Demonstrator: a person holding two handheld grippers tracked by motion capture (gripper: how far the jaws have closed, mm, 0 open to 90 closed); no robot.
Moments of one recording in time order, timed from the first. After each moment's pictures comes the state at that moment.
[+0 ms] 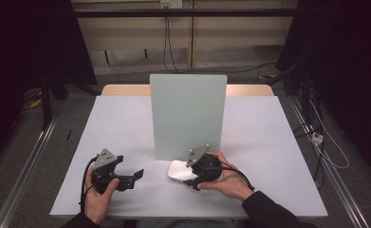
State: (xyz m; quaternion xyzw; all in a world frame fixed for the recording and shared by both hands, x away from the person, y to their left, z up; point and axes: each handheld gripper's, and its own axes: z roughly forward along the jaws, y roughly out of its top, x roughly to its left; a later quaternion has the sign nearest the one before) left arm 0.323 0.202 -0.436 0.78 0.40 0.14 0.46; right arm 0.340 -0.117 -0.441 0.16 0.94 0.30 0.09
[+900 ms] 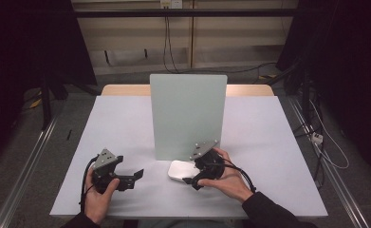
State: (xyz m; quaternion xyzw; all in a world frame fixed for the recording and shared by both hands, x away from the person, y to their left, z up) left arm 0.323 0.202 -0.437 0.78 0.40 0.14 0.46; right arm 0.344 -0.126 -0.437 0.24 0.90 0.35 0.09
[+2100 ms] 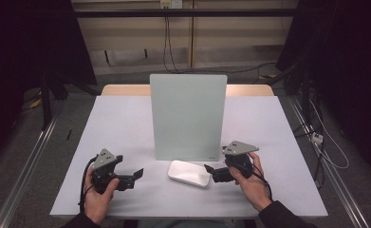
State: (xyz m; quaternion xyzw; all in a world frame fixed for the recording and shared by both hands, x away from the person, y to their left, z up) left arm 0.323 0.203 -0.436 0.77 0.41 0.14 0.47; right arm 0.319 -0.196 -0.430 0.39 0.80 0.41 0.20
